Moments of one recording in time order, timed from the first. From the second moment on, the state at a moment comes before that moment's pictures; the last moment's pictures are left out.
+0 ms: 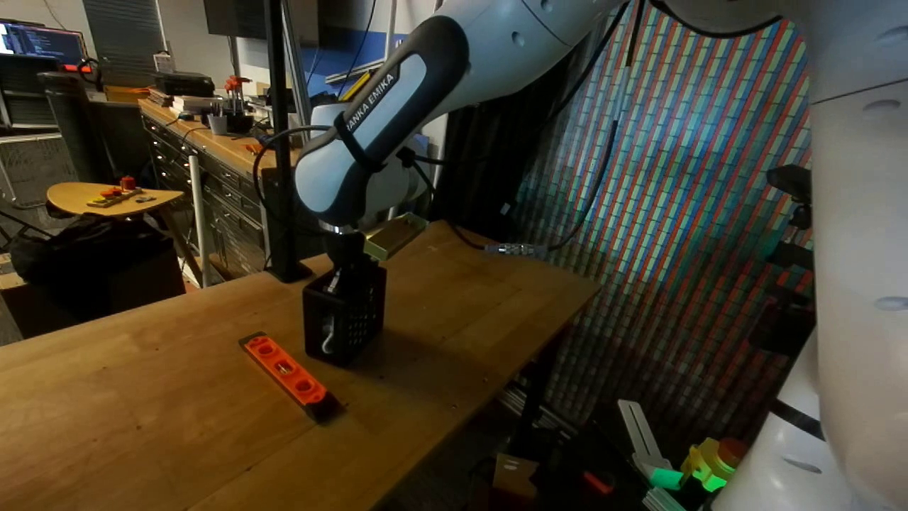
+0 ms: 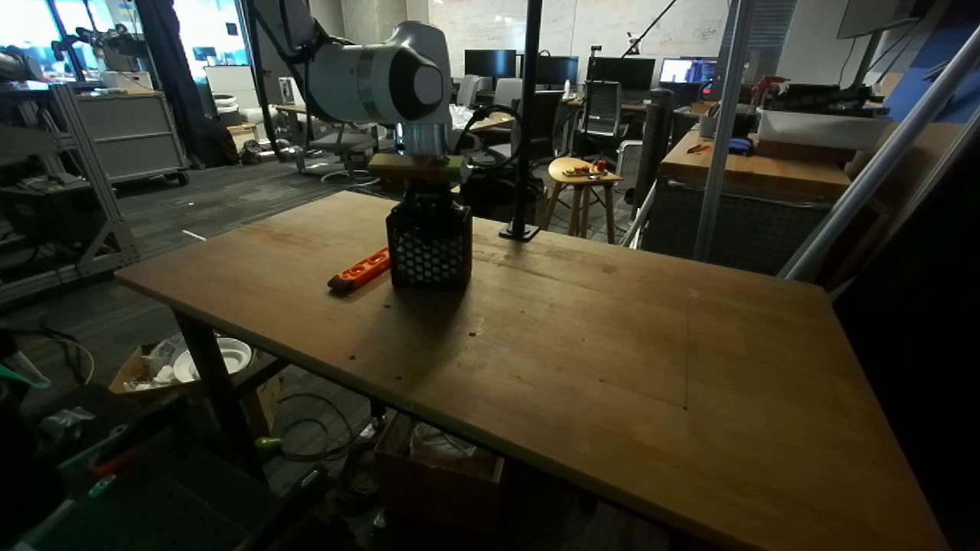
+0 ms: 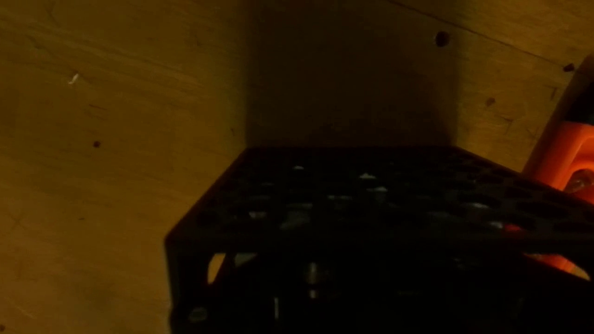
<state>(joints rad) -0.01 0.43 0.06 -1.99 -0.13 2.37 -0.24</state>
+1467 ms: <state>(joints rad) -0.02 0.27 0.03 -1.99 -0.20 2.29 -0.24</state>
